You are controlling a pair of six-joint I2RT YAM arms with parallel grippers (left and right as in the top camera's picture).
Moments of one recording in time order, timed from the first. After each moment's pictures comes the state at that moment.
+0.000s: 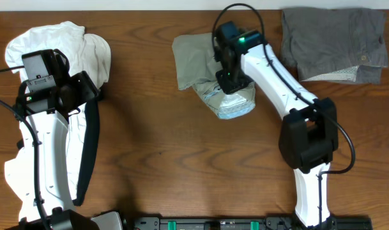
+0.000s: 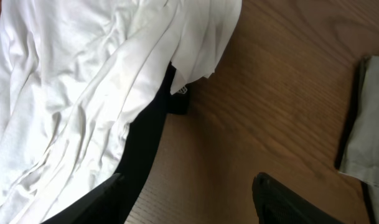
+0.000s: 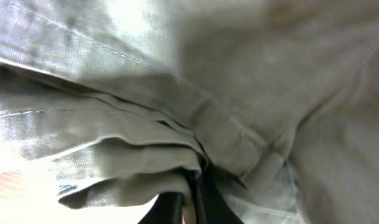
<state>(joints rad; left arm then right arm) 0.28 1.42 1.23 -0.80 0.07 -0.25 0.43 2.21 1.94 -1.22 0.00 0.06</state>
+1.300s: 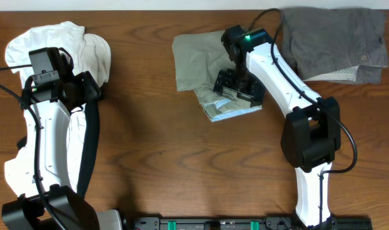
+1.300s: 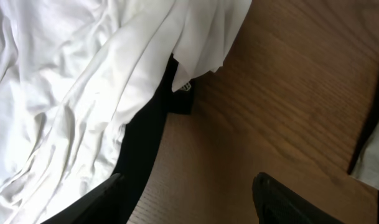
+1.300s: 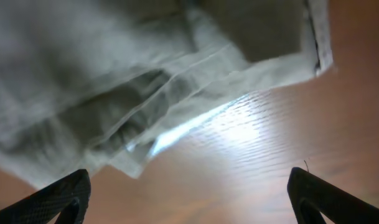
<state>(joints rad) 0.28 1.52 1.23 -0.76 0.07 -0.25 0.41 2.21 1.92 -1.34 -0.09 0.92</state>
